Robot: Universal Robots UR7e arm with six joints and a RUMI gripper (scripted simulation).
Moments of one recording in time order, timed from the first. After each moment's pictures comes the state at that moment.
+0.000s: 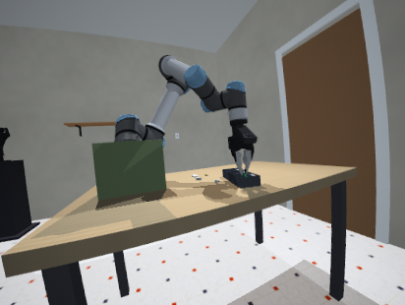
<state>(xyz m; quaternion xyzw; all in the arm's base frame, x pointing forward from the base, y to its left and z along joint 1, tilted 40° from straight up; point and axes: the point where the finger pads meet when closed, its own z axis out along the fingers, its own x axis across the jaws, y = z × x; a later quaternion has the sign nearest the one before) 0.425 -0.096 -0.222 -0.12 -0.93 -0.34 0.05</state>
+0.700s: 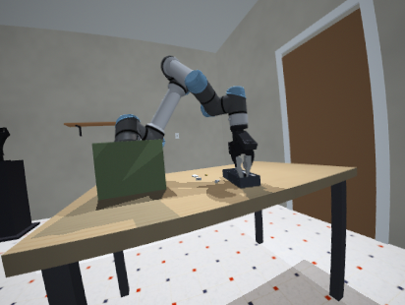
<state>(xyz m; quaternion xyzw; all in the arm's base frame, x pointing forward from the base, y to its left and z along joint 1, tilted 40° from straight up) 0.425 -0.081 -0.238 -0.12 -0.93 -0.34 0.05</state>
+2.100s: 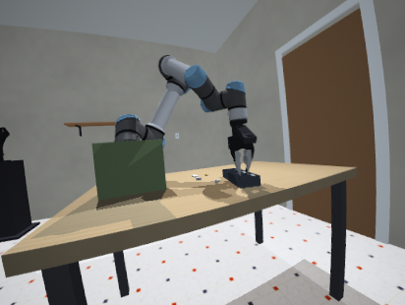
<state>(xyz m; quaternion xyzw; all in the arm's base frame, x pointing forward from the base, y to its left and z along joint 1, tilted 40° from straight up) 0.425 -0.095 -0.221 -0.12 -0.93 -0.34 0.05</state>
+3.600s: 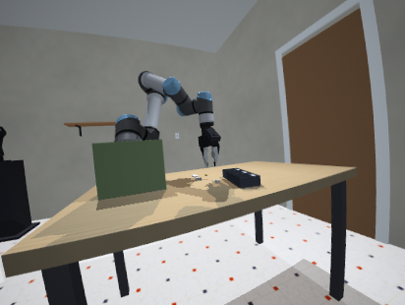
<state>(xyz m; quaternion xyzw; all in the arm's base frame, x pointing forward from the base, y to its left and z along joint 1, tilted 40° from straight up) 0.372 0.034 -0.081 -0.02 -0.94 -0.34 0.01</state>
